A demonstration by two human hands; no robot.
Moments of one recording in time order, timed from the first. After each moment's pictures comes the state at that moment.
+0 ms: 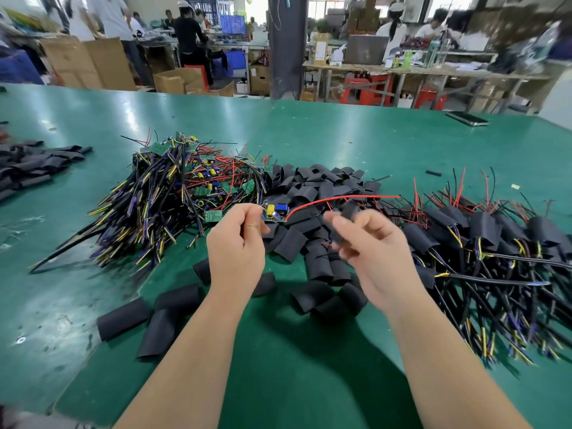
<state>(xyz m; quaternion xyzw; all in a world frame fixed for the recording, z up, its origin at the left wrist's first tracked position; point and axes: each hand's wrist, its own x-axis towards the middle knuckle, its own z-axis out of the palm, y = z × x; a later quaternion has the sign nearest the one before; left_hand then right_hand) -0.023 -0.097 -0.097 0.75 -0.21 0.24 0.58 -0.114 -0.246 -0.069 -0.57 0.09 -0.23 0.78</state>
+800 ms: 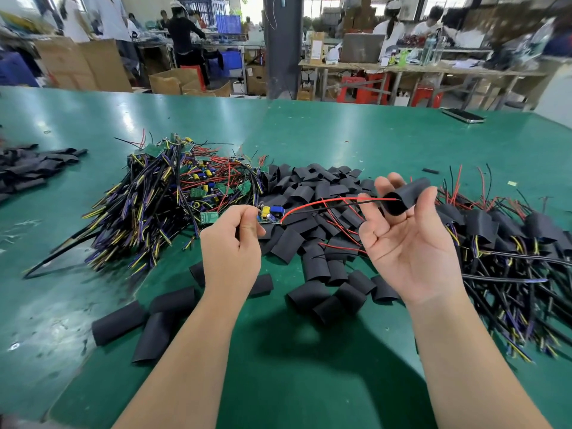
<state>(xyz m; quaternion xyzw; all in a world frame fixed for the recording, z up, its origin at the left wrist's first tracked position) -0.024 -0.095 -0.096 0.75 -0.22 0.24 0.58 -0.128 -0.271 -0.053 -0.33 -0.07 -0.19 0.92</state>
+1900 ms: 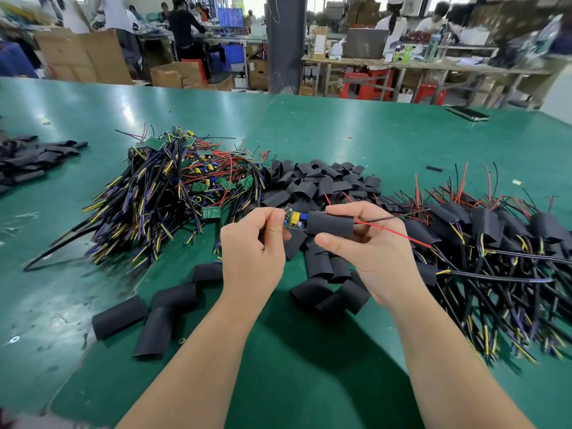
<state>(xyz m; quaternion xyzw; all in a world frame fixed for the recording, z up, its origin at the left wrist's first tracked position) -0.037 -0.109 -0.097 0.73 -0.26 0.25 0.58 -0.115 -0.249 -0.069 -0.69 0.03 -0.25 0.68</state>
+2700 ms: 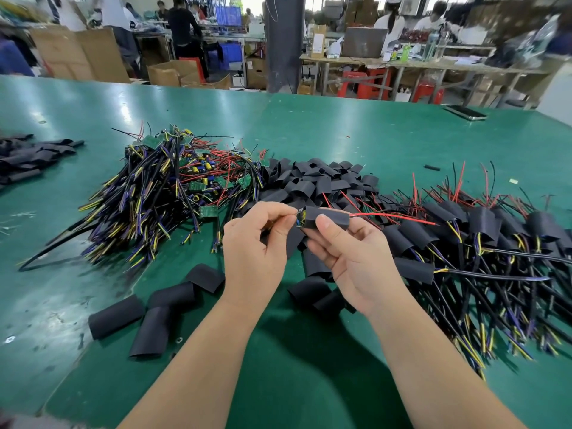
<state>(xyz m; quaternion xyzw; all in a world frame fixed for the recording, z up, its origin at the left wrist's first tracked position) -0.041 -0.110 -0.095 0.70 -0.31 0.26 0.58 -0.110 -0.227 -0.075 -0.47 0.07 -0.18 0.86</state>
